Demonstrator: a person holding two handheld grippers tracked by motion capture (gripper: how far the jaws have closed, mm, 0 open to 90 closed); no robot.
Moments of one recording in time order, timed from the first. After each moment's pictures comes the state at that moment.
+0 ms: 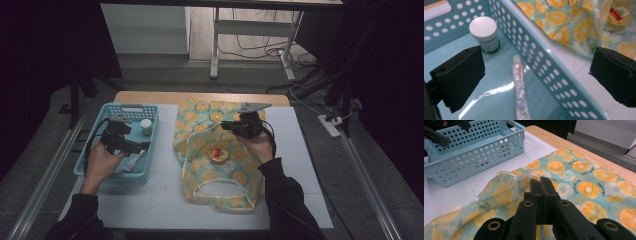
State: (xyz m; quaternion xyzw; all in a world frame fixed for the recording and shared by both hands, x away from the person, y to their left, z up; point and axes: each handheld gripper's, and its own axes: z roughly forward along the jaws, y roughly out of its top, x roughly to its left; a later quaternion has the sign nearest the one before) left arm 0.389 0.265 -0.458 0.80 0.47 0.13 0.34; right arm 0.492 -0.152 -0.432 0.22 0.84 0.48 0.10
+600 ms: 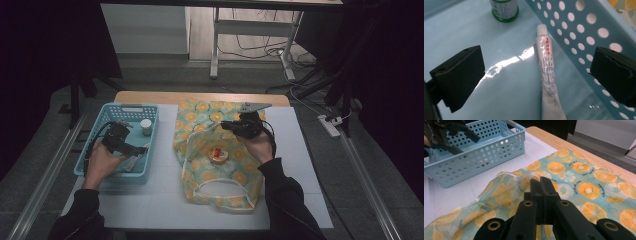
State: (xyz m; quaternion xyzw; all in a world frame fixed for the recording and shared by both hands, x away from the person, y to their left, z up) left arm 0.410 0.273 -0.495 0.83 0.50 0.09 0.25; right arm 0.491 -0.152 -0.431 0.22 0.84 0.48 0.10
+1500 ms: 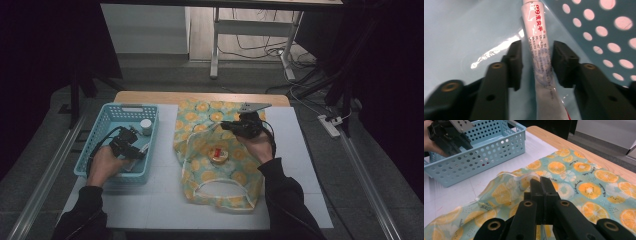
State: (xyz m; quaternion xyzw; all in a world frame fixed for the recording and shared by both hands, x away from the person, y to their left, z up) left arm 0.418 0.261 -0.513 0.86 0.48 0.03 0.18; right arm 0.492 -0.151 -0.432 0.22 0.84 0.48 0.09
